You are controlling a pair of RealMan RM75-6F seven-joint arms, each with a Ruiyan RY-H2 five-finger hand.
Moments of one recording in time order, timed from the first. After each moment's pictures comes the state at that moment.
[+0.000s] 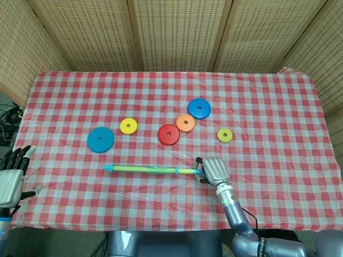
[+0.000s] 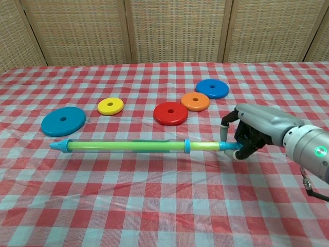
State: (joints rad) left arm -0.11 -1.16 -0.05 -1.67 1.42 1.44 0.18; right arm 0.55 -1.72 0.21 -1.56 -1.05 1.11 -0.47
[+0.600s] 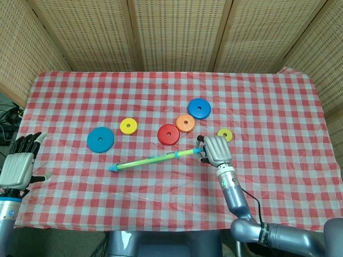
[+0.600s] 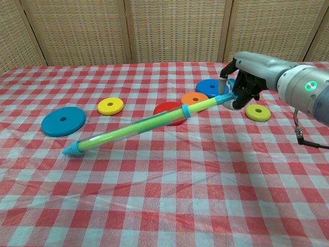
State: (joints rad) left arm -0.25 -1.12 -0.16 -1.76 1.26 1.27 0.24; right arm 0.68 -1.63 0.37 -1.65 -0.88 1.13 -0.60
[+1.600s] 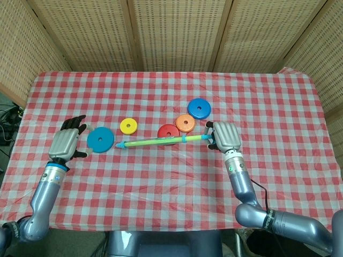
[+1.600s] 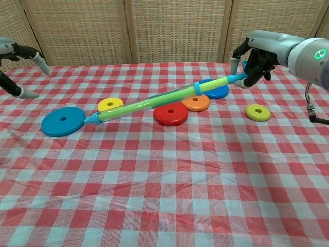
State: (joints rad) left arm -0.58 -1.28 -0.31 -1.77 0.80 1.05 0.44; right arm 0.76 -1.53 0.39 -1.63 -0.75 1.12 -0.55
